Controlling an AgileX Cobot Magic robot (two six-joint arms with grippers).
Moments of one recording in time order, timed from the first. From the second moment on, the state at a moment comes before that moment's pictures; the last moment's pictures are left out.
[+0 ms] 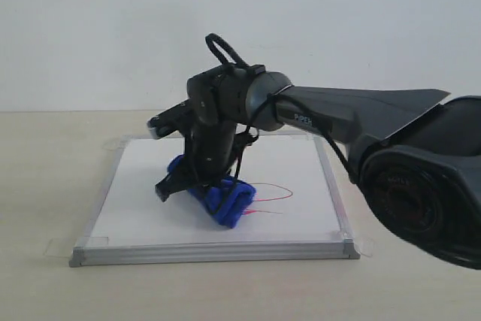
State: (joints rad) left arm 0.01 0.00 0.00 -0.09 0.29 0.00; right arm 0.71 2.47 -2.12 0.00 0.93 -0.08
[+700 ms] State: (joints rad) left arm 0.01 0.00 0.00 -0.09 0.29 0.00; right arm 0.69 2.47 -2.12 -0.34 1.19 -0.03
